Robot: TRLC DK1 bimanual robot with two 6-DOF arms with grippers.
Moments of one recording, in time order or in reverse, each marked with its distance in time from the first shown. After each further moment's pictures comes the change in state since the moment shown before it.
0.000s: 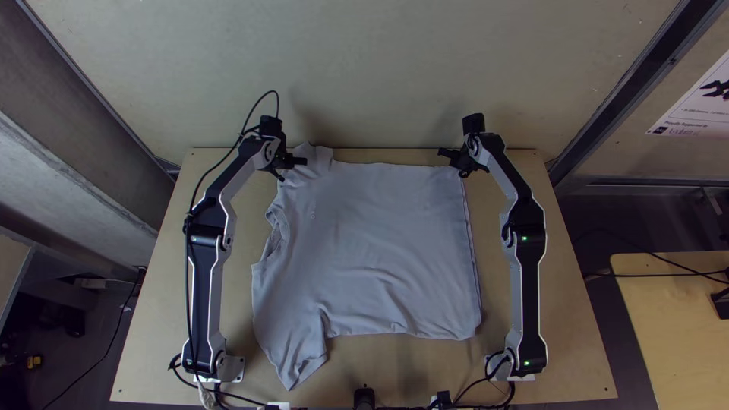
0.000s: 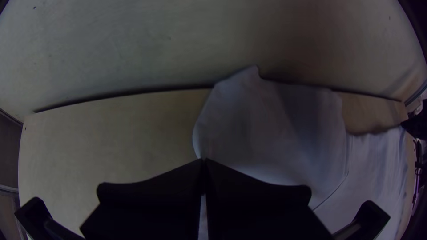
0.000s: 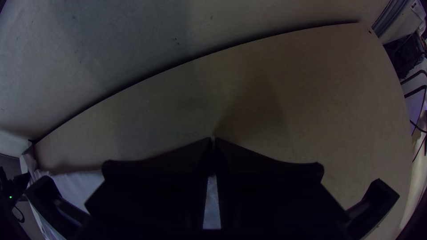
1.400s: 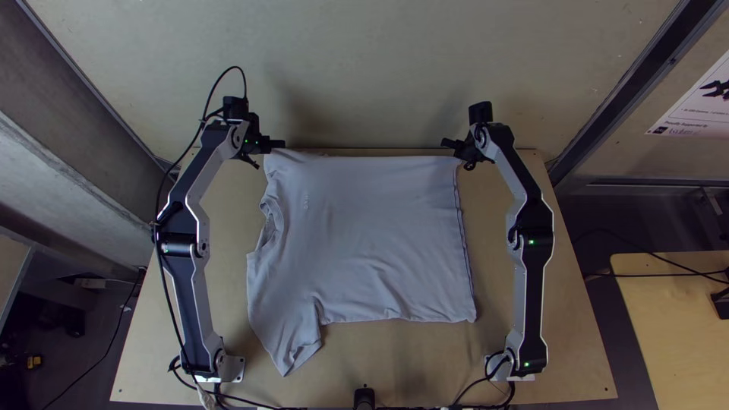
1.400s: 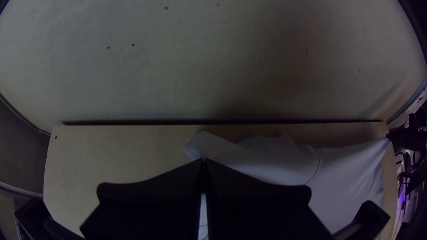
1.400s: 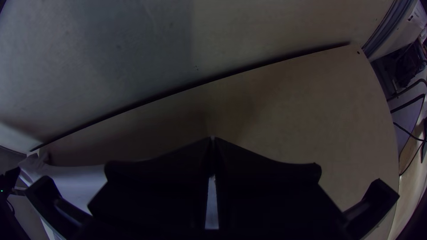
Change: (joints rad) left arm 0.088 -0.204 -0.068 -0.042 0.095 0.022; right arm -0.001 -0.092 0.012 -0.047 -0.004 -0.027
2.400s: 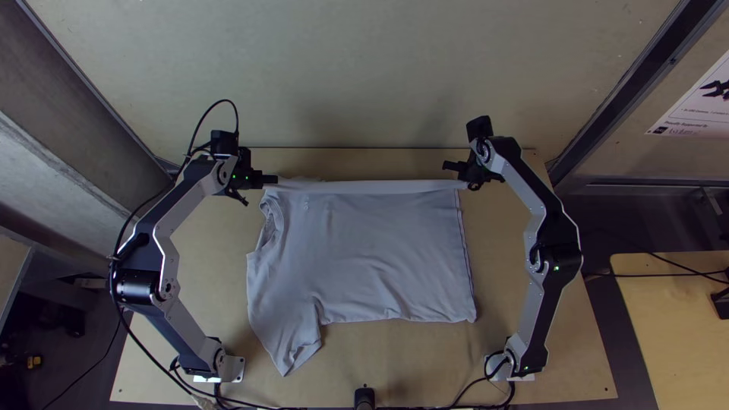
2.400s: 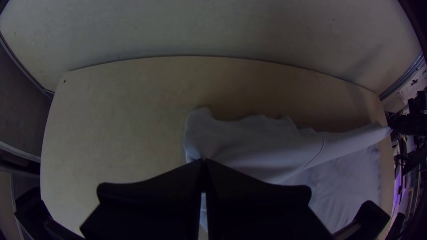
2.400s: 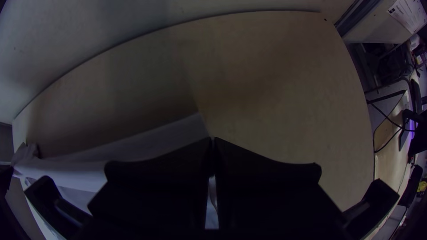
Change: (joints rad) left arm 0.005 -0.405 -0.637 0.134 0.035 0.008; right arm 0.054 -0.327 -0.446 -0.049 0.089 -0.019
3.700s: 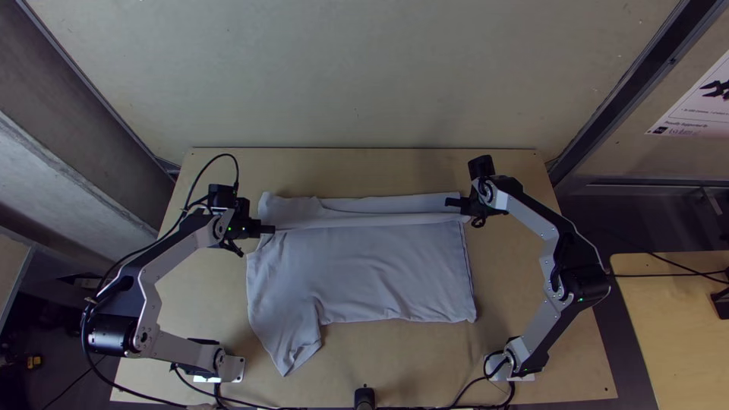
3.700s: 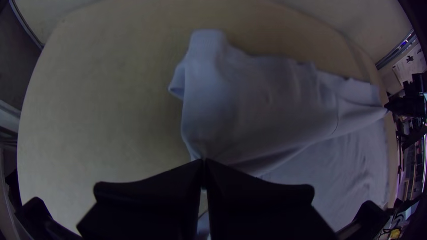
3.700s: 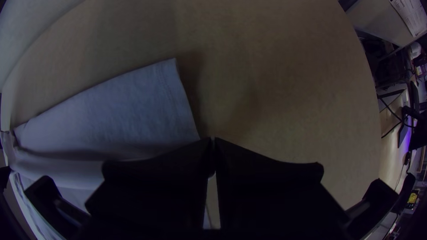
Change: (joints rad) left arm 0.007 -0.277 -0.566 0.167 0.047 0.026; right arm 0.003 -0.225 -0.534 0.259 0.010 -0.069
